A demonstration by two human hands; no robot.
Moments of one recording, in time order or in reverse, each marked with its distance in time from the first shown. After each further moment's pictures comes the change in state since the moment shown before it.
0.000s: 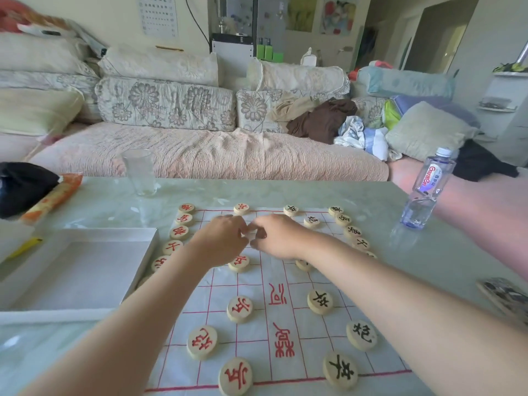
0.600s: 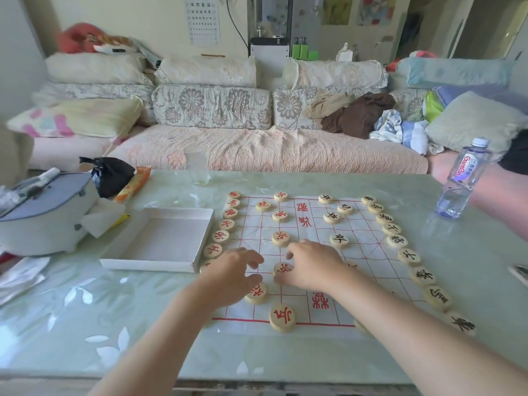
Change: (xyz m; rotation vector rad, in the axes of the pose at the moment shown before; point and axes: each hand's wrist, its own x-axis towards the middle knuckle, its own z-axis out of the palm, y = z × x) left_hand -0.161 -0.017 -0.012 -0.106 -0.087 -0.076; right_hand -0.099 -0.059 0.052 -0.267 -0.043 0.116
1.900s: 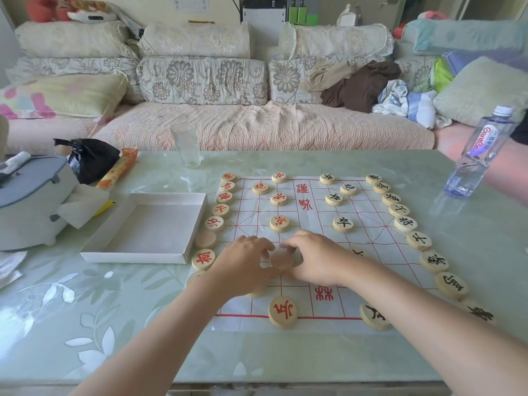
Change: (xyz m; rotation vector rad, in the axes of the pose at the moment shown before) left_hand 0.032 0.009 0.023 0.085 -0.045 0.041; right_hand 0.021 0.025 0.022 0.278 -0.082 -0.124
